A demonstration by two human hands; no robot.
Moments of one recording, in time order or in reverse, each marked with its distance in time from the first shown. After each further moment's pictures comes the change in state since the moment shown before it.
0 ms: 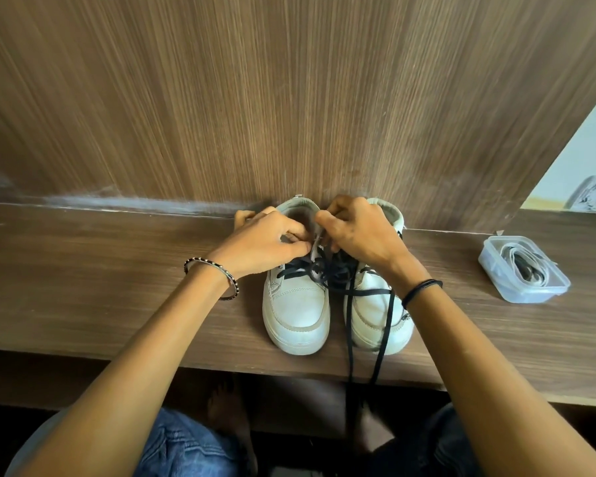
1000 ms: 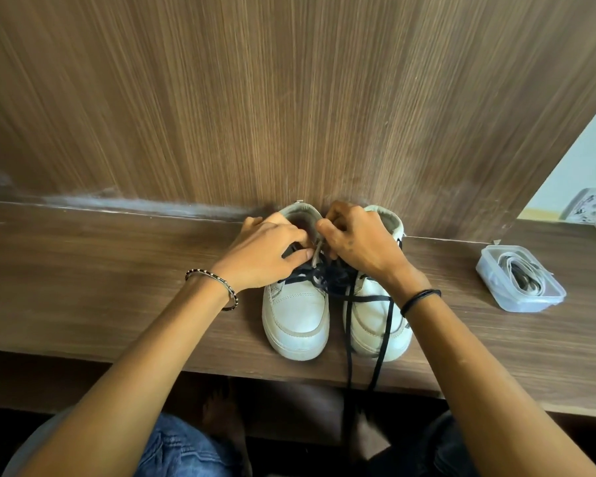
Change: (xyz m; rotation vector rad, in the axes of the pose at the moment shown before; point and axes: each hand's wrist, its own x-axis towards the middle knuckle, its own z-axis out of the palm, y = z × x) left_hand -0.008 -0.001 0.001 0.152 -0.006 0.126; right_hand 0.000 0.001 0.001 -0.106 -0.006 -0.082
